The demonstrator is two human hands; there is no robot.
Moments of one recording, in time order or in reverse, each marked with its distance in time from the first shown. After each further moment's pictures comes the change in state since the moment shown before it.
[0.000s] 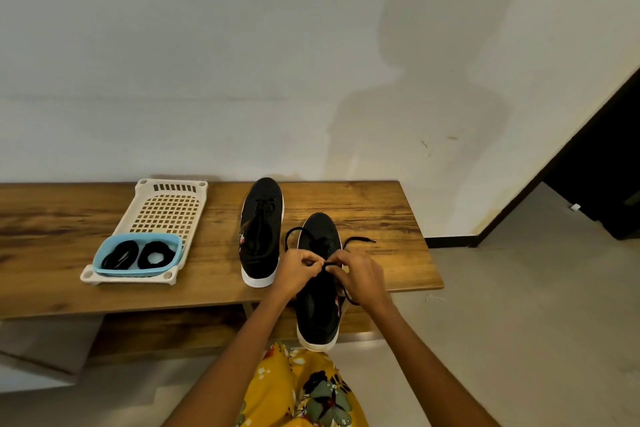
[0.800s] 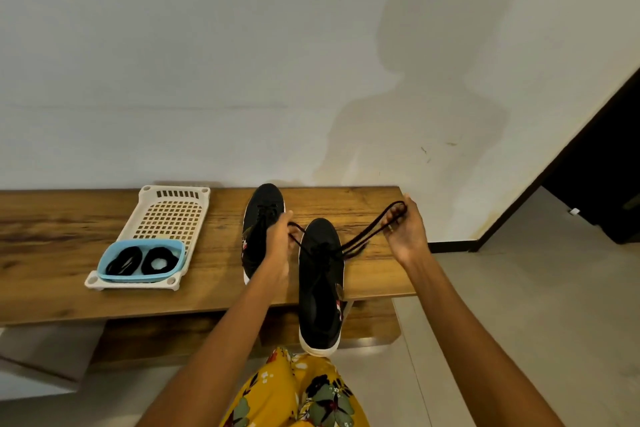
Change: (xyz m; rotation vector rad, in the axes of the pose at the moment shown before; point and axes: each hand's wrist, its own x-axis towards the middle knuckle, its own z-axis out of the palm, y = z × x) left_hand 0.019 0.045 -0.040 -0.863 0.279 -0.413; right_hand 0.049 0.013 -0.089 1.698 0.343 0.629
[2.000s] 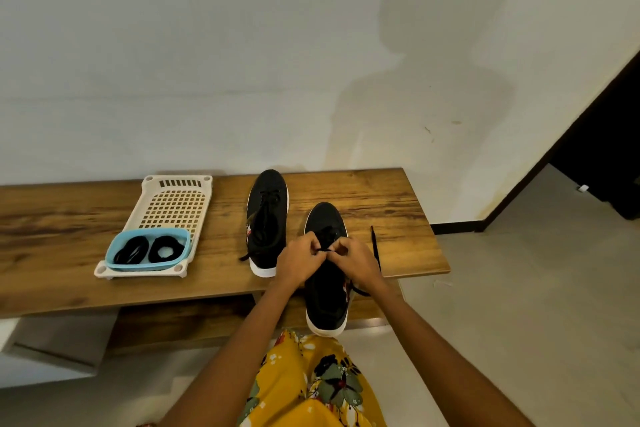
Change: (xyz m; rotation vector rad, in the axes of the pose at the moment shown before) left_hand 0.003 -0.060 -0.018 1.222 -0.193 0.510; right_hand -0.018 0.108 -0.015 -1.488 -0.312 -0.269
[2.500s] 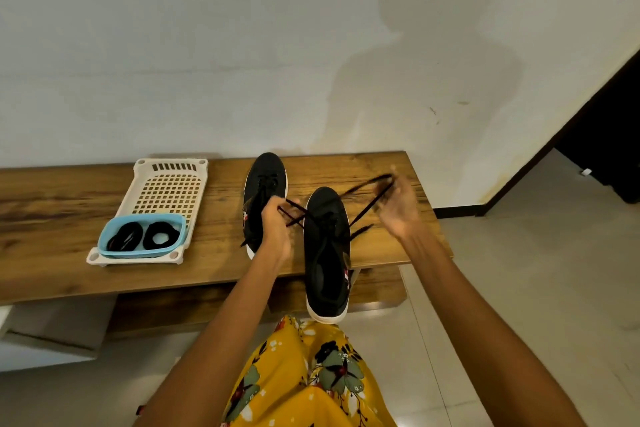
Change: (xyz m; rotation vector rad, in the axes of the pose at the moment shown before) left_hand 0.018 0.012 -0.035 -1.482 0.240 -0.508; right_hand 0.032 -0.008 -0.079 1.484 0.143 0.295
